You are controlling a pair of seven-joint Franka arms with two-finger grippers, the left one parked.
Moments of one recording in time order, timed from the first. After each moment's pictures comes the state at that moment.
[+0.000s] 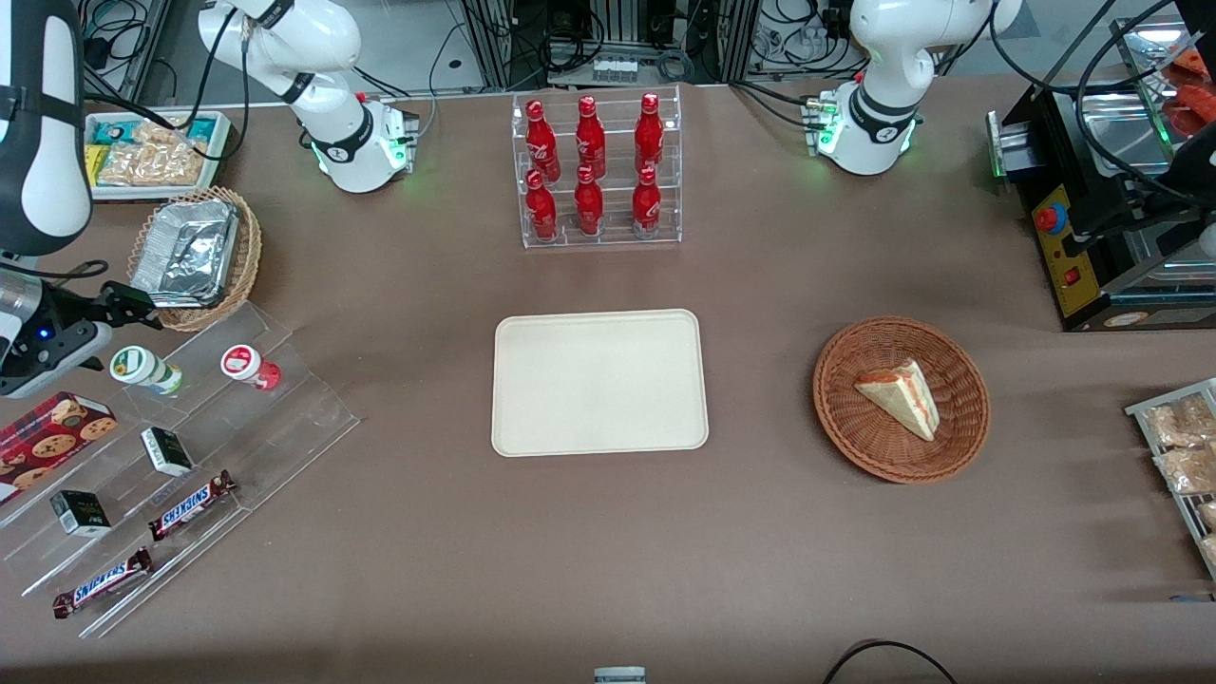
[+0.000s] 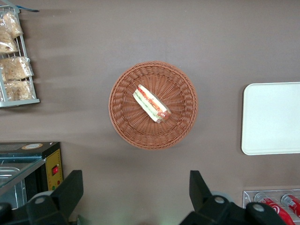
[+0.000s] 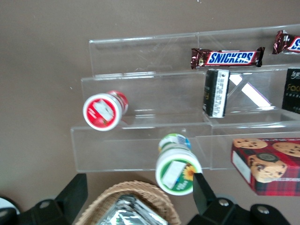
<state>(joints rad) -0.17 0.03 -0.13 -1.95 -0.03 1.92 -0.98</state>
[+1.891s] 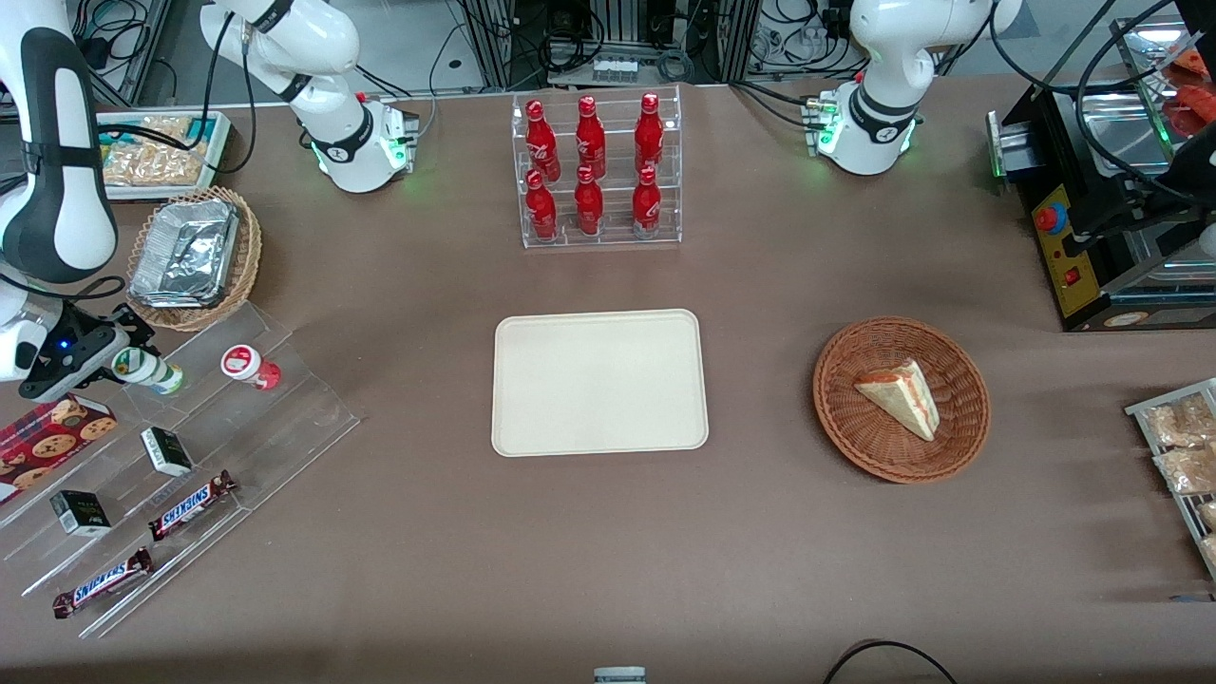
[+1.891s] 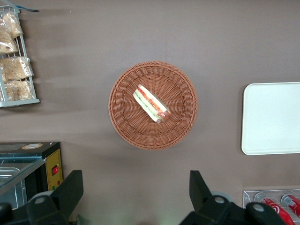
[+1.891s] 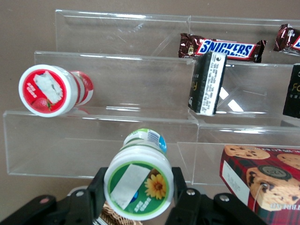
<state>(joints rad) -0.25 0.08 -0.12 -2.10 -0.01 2.19 -1.14</state>
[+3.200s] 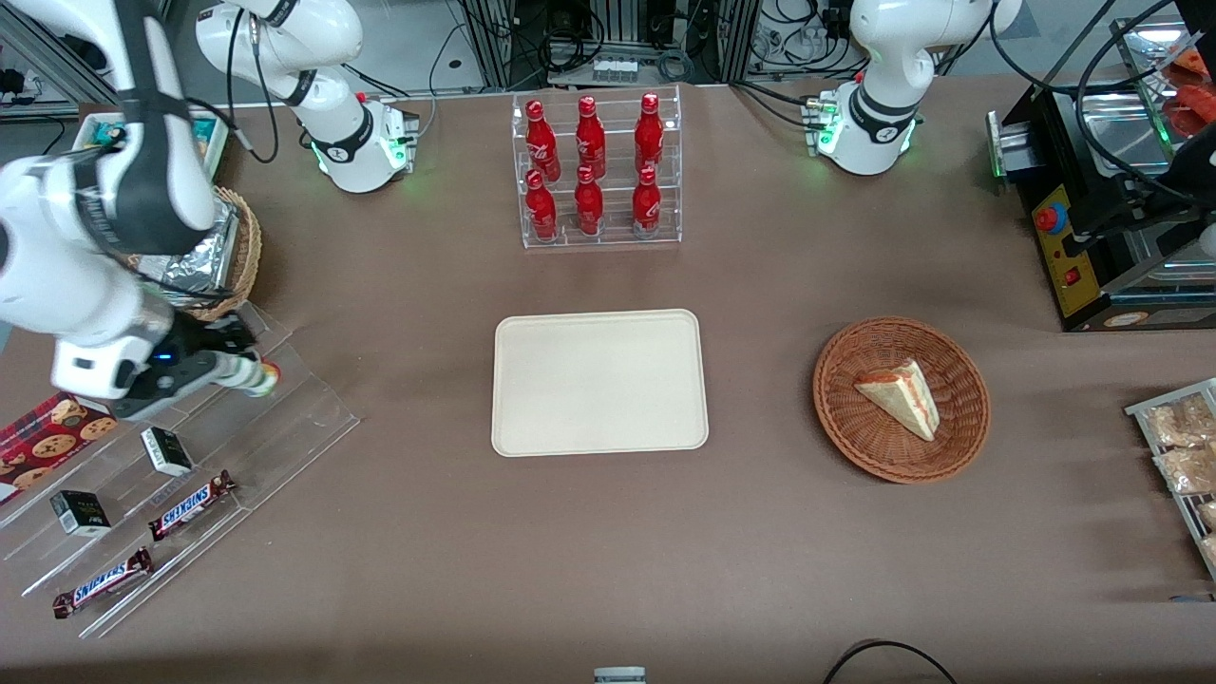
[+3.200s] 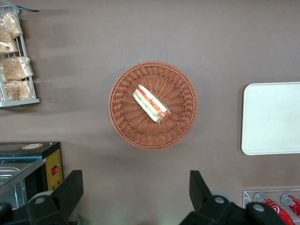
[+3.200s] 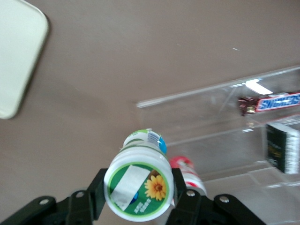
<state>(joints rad) 0.16 0.05 -0.10 -1.94 -0.01 1.94 -0.41</state>
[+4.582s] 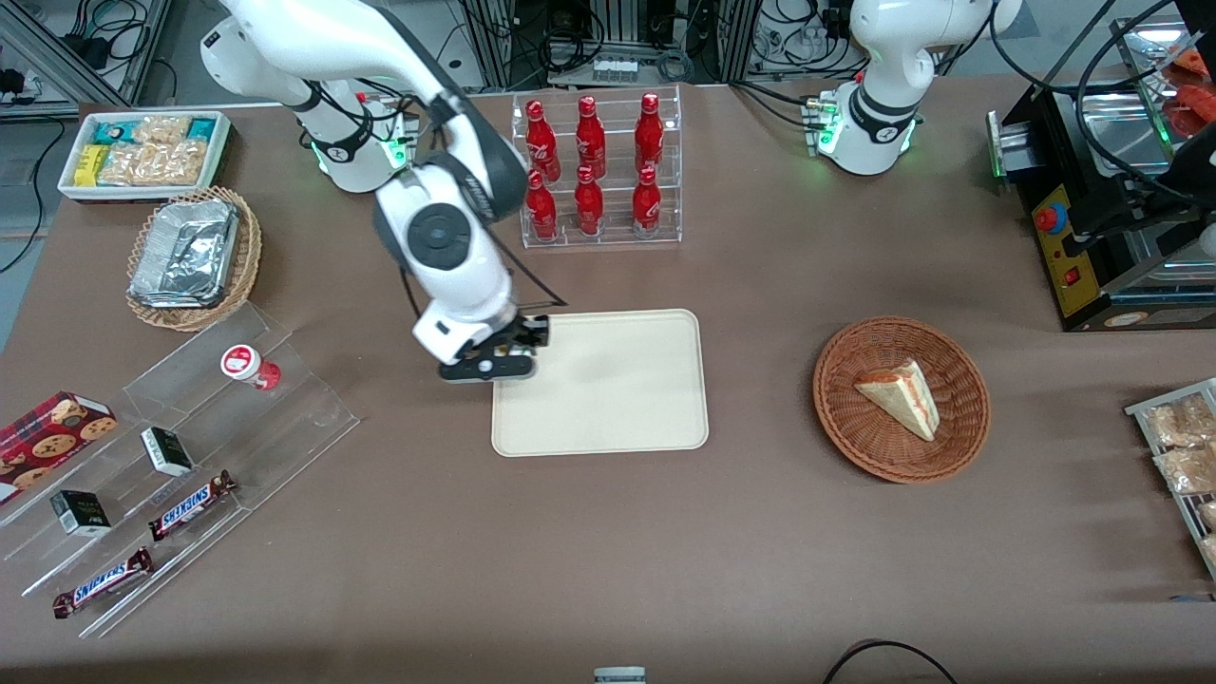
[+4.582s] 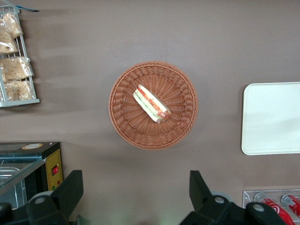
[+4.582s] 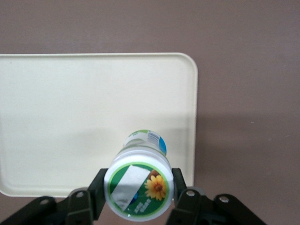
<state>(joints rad) 0.72 0.36 -0.10 -1.80 0.09 2.17 0.59</state>
